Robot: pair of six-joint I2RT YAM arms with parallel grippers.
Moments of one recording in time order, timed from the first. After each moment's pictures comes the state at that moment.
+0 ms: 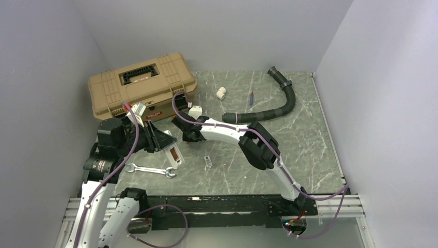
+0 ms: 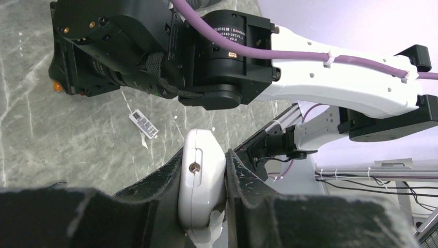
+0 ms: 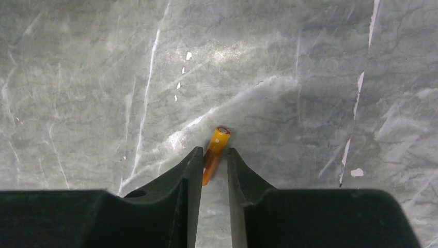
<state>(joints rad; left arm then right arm) -0.14 0.63 0.88 -0.66 0.69 -0.57 1.00 2.27 1.78 -0.54 0.34 0.96</state>
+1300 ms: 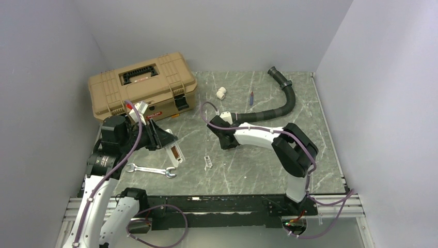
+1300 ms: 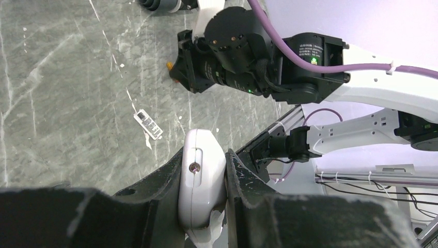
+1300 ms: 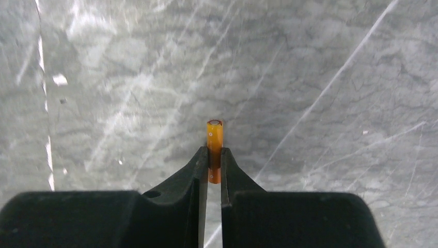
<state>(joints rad) -0.13 0.67 0.86 -0.62 0.68 -0.57 0.86 1.87 1.18 -0.51 0.39 0.57</state>
